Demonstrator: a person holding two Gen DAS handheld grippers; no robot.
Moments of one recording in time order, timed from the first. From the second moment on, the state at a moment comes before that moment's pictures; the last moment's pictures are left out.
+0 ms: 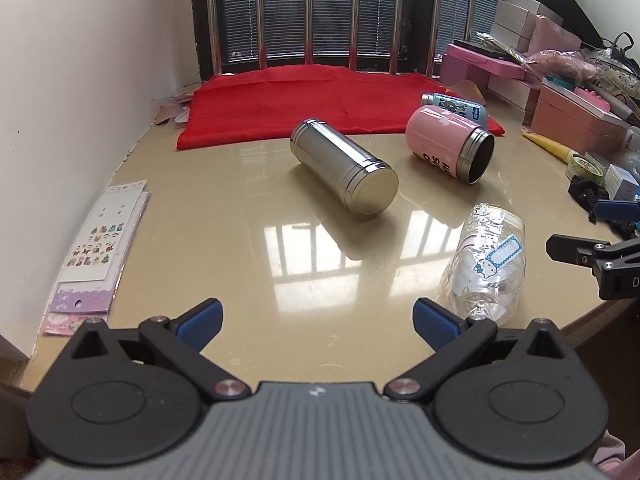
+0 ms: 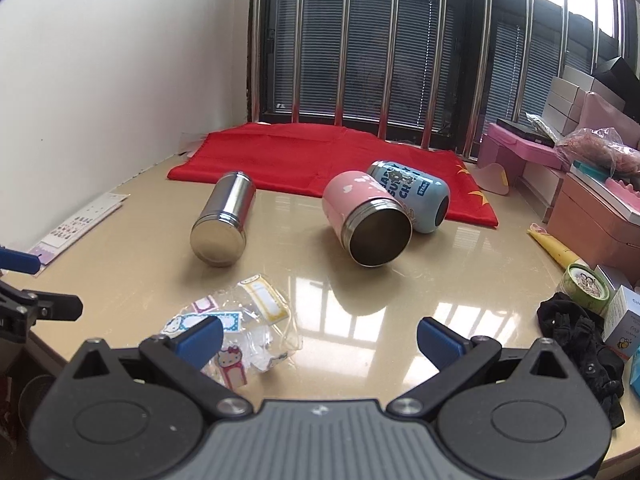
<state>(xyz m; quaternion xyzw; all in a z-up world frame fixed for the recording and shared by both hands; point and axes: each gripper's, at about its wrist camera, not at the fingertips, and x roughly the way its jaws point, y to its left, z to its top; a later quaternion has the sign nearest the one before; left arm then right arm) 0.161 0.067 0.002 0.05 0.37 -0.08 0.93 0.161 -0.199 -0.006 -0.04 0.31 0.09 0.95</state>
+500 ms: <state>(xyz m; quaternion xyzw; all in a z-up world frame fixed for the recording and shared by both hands) 0.172 0.079 -0.013 0.14 0.37 -0.15 0.91 0.197 -0.126 -0.005 0.01 0.42 0.05 0.90</state>
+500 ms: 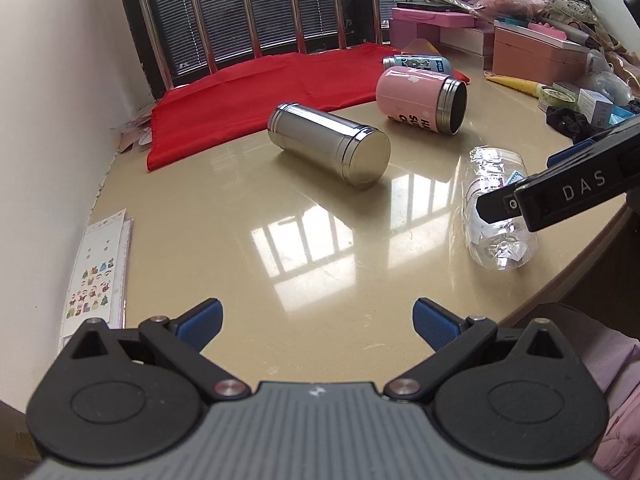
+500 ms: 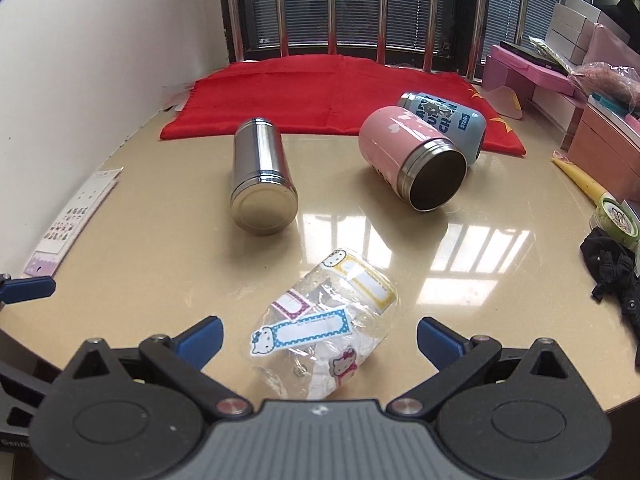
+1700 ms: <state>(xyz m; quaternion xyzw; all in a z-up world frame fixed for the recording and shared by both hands) 0.175 0.061 -0.009 0.11 0.38 -0.12 0.91 0.245 -0.143 -0.013 -0.05 0.46 0.11 0.88</state>
